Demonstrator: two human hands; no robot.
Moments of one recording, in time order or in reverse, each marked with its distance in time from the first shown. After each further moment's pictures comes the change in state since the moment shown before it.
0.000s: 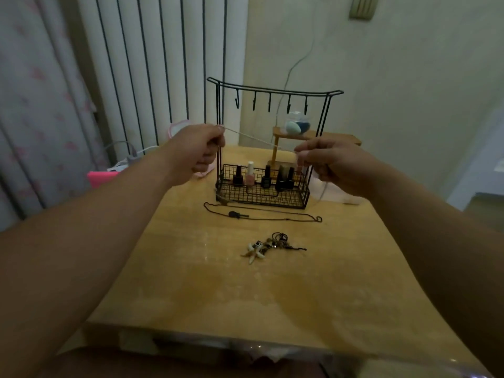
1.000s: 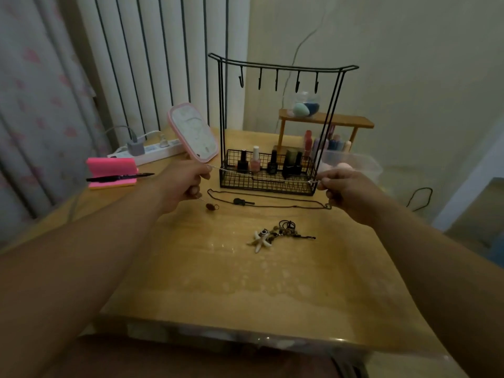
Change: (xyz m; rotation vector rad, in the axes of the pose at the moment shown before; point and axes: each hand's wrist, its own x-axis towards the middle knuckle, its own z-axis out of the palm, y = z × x) left_hand -0.008 -0.097 -0.018 0.070 0.187 -0.278; right_hand -0.002 0.100 0.005 0.157 0.248 0.240
